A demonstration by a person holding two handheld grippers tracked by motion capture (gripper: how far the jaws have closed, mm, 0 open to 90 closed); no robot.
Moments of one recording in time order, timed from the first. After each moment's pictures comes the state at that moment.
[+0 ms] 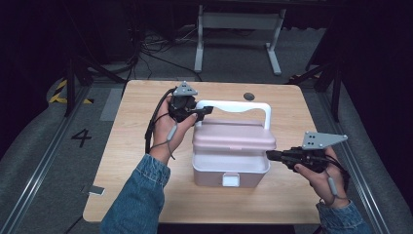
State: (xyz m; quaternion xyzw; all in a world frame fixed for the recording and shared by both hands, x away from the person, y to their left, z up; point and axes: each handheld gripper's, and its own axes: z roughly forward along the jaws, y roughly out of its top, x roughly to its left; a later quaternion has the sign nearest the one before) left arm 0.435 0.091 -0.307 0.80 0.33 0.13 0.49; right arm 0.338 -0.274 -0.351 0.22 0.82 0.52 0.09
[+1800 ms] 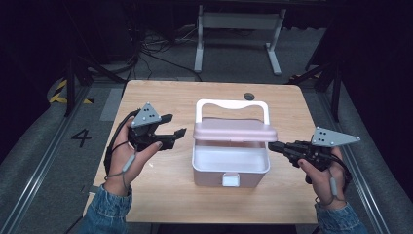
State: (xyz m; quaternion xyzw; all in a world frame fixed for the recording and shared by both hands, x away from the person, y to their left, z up) left arm 0.358 0.169 -0.313 0.80 0.30 0.18 0.48; right arm 0.333 -0.275 -0.335 0.23 0.76 0.59 0.13
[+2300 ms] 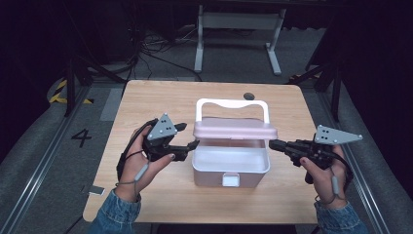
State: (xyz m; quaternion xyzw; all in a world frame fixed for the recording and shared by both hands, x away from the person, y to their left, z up) left arm 0.348 0.134 -0.322 0.82 0.25 0.18 0.48; right arm 0.335 -0.277 -0.332 0.24 0.75 0.60 0.11
